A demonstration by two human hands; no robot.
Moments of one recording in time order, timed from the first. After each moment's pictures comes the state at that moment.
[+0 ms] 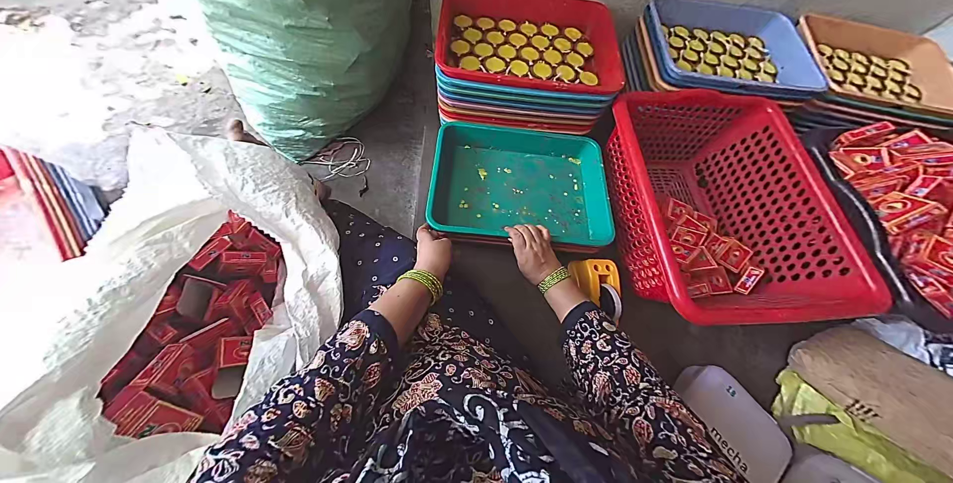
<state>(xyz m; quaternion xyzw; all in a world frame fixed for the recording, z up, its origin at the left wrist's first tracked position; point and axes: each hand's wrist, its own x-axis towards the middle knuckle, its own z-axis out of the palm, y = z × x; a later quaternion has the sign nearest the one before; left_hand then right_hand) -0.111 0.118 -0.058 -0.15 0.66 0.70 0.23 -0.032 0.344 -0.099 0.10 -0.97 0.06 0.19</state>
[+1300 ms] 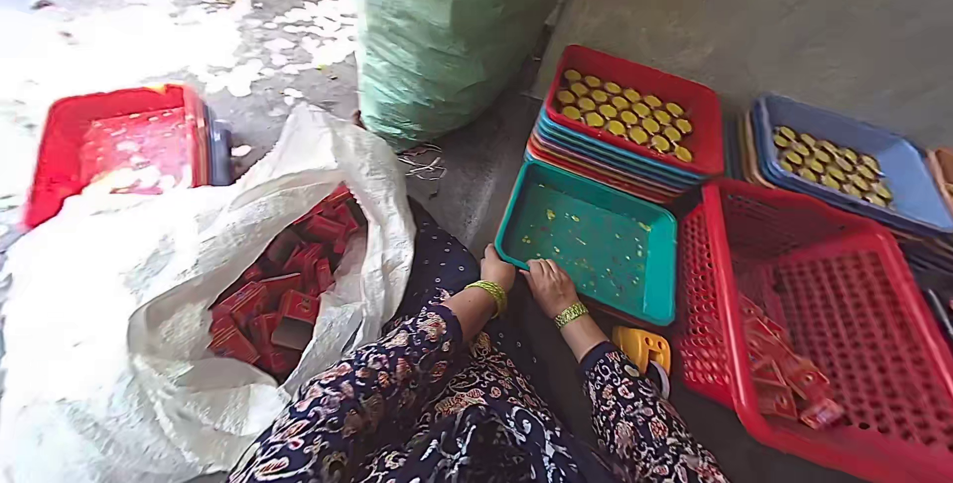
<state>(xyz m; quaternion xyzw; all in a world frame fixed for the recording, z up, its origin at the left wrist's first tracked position) -0.120 0.118 -0.044 -0.14 0.77 0.56 0.26 -0.078 0.275 -0.080 0.15 -0.98 0.03 0.12</state>
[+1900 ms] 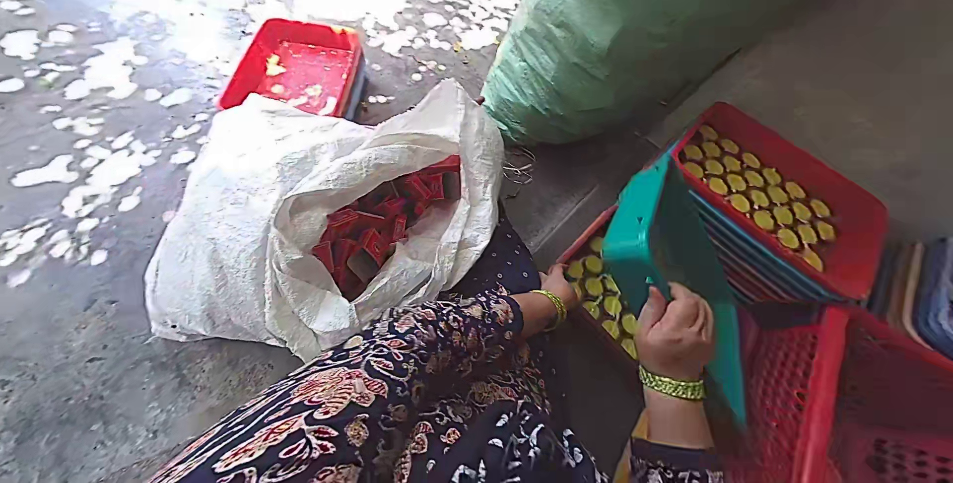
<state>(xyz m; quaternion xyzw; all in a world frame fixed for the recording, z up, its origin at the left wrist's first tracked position) -0.121 0.111 -0.024 -0.15 0.76 0.55 0.32 -0.073 0.260 0.041 0.14 -0.91 0.02 0.40</state>
